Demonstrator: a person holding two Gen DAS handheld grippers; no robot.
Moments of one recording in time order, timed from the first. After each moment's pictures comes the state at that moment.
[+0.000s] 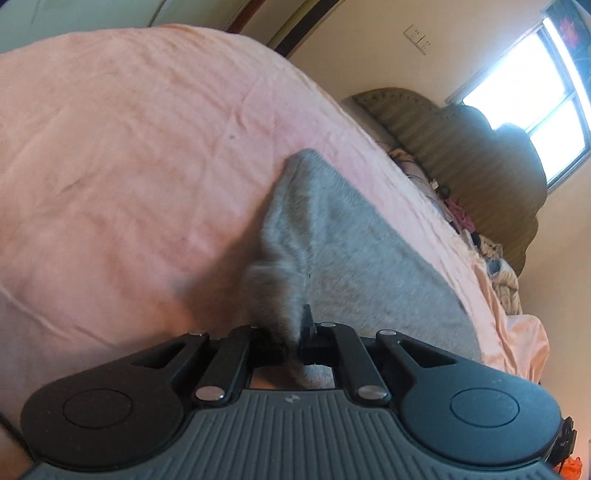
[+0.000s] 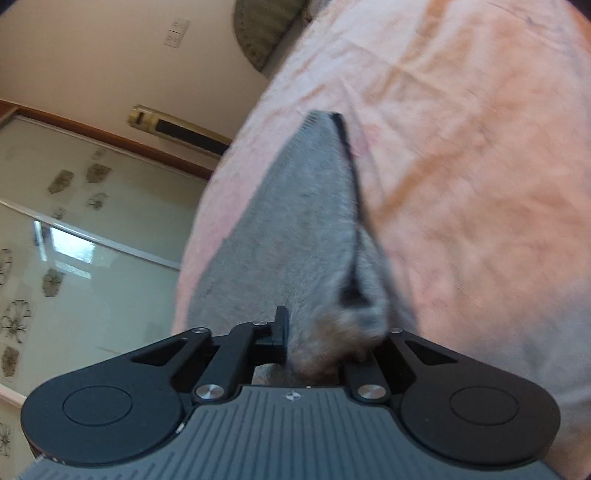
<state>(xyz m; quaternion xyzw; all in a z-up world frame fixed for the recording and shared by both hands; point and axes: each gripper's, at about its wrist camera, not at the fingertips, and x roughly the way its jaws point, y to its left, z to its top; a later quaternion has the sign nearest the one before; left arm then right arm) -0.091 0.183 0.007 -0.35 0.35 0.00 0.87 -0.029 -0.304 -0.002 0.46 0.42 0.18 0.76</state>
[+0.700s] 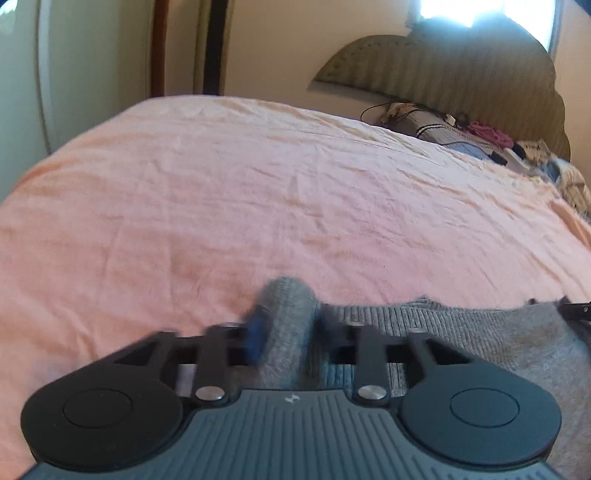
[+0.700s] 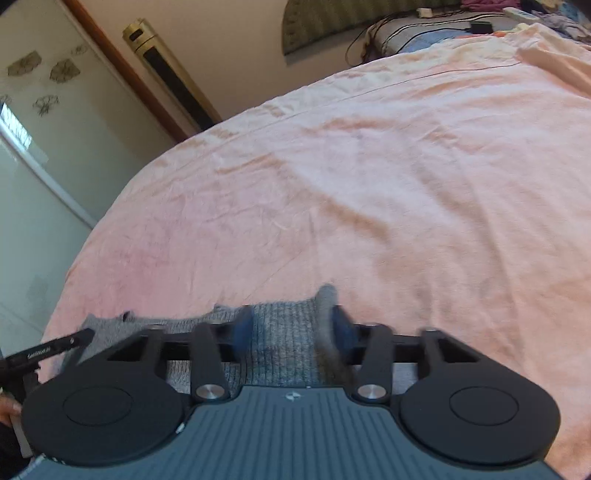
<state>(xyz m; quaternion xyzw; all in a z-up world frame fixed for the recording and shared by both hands) 0.148 0.125 0.023 -0.06 0.37 0.00 0.93 0.207 -0.241 0.032 0.16 0.44 0.20 0.86</state>
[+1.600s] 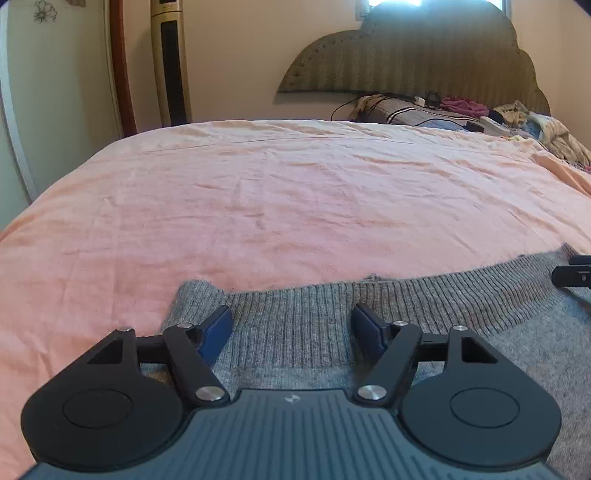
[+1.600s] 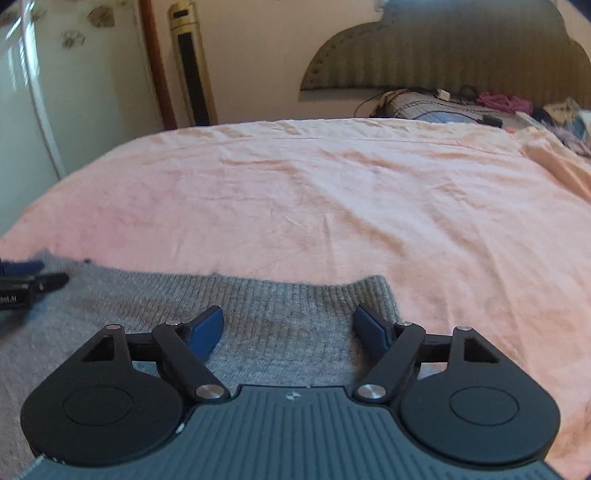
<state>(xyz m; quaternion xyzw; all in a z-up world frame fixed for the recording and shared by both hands) 0.142 0.072 0.014 0.01 0.34 -0.01 0.94 0.166 -0.203 0.028 0.03 0.36 0.14 0.92</state>
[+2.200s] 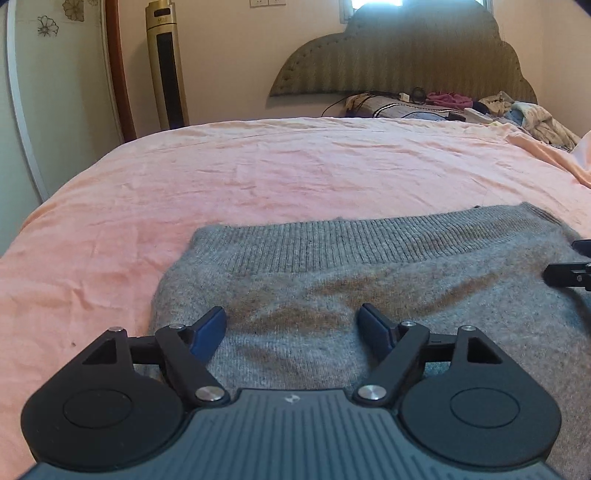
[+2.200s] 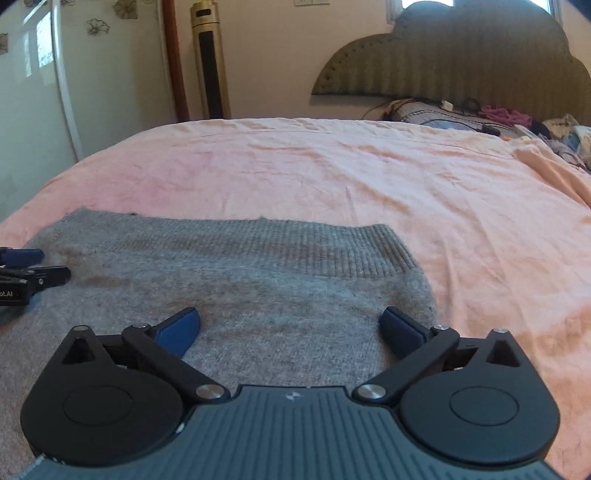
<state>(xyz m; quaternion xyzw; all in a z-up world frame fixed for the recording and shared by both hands) 0.067 0.060 0.018 0.04 0.33 -0.01 0.94 0.092 -0.186 0.034 -0.01 0.35 0.15 0.93</state>
